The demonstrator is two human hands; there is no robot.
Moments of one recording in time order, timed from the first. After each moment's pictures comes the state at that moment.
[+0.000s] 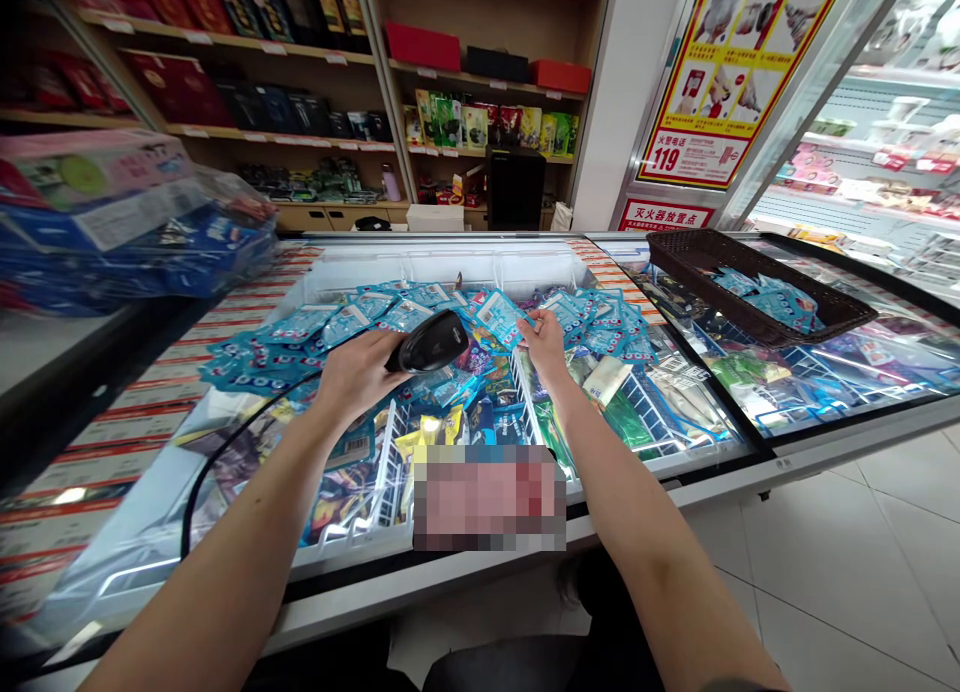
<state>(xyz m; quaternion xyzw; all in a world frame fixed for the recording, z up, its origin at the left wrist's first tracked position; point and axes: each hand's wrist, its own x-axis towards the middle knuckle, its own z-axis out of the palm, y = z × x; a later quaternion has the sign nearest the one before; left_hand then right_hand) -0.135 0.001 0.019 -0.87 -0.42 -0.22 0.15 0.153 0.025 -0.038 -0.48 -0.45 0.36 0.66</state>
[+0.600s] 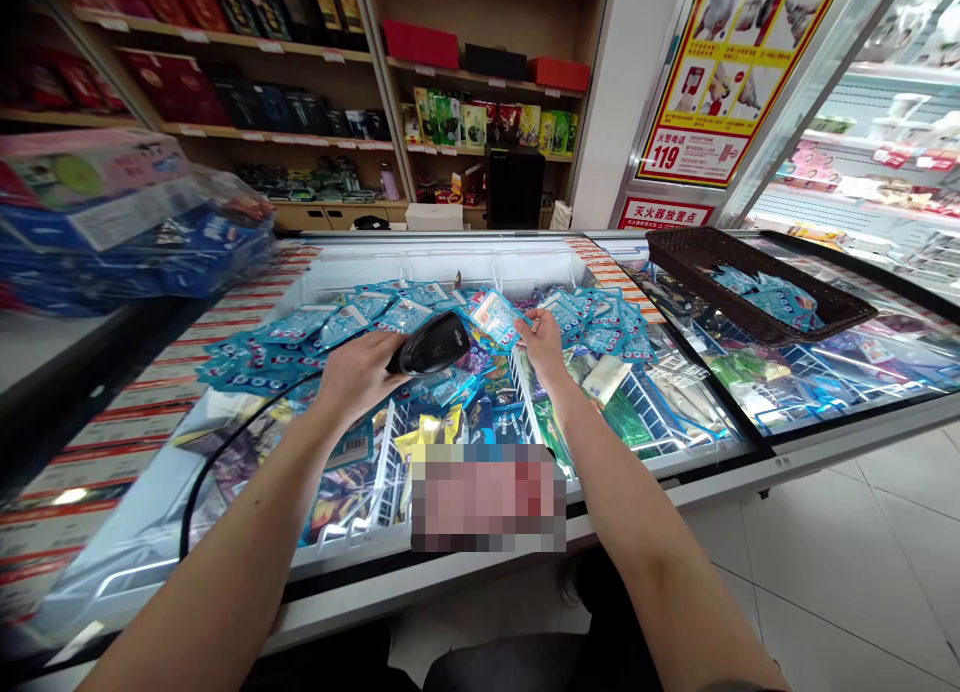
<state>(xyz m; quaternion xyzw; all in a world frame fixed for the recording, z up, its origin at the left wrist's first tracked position) -0.132 0.000 0.018 -0.87 -0.42 -0.21 0.14 0.153 0.025 -0.036 -0.50 -0.45 0.37 0.64</state>
